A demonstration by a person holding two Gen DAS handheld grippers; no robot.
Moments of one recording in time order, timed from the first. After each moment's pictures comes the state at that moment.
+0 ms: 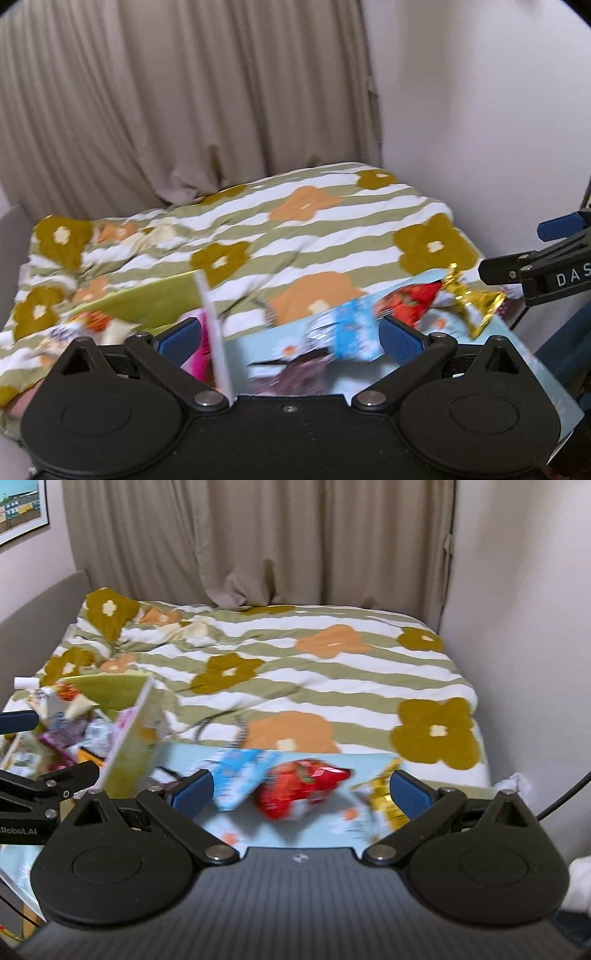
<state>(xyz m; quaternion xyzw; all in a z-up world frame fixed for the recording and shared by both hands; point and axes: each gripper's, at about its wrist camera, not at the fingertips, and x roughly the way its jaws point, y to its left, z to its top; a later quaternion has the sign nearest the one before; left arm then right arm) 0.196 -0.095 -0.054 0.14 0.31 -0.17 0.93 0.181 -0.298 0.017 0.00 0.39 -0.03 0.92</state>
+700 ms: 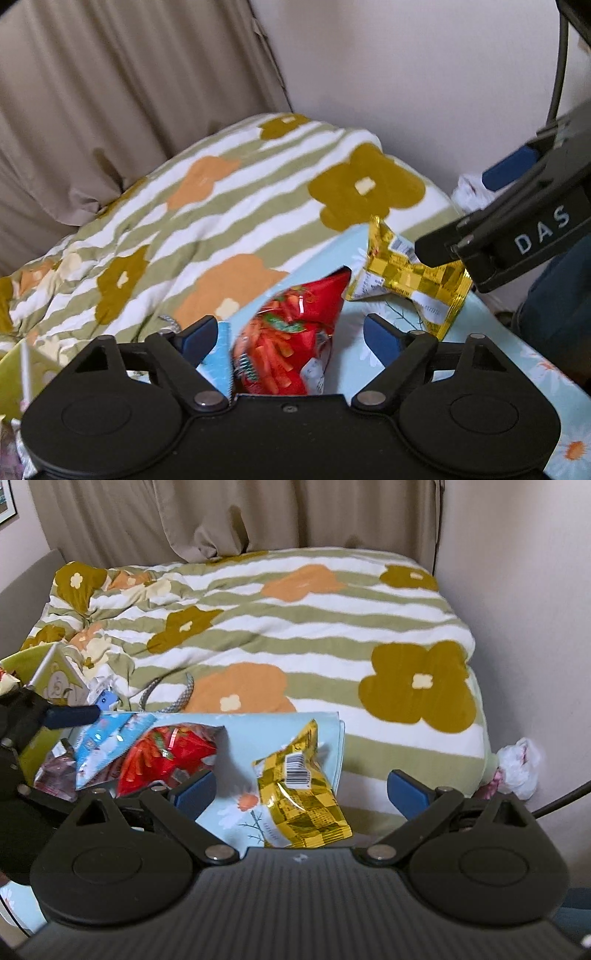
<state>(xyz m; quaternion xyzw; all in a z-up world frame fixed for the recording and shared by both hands) 0.267 -0.268 -0.175 0.27 0.35 -0.26 0.86 0.248 -0.431 -0.086 0.04 0.47 -0.01 0.88</state>
